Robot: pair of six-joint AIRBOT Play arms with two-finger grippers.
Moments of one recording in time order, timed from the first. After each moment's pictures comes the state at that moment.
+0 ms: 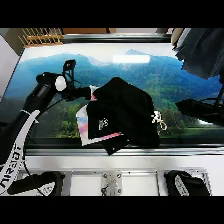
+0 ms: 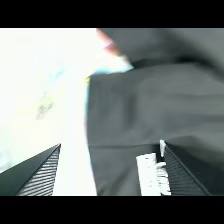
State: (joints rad) left arm -0.30 -1.39 1.28 1.49 -1.06 -1.86; right arm -0.19 -0.67 0.89 -1.06 1.11 1.49
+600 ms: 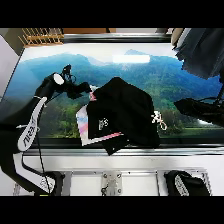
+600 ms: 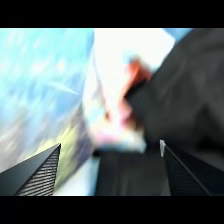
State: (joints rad) left arm -0.13 -1.77 1.47 1.06 -0.90 -1.63; right arm -0.19 -0.67 0.89 -1.01 1.11 1.49
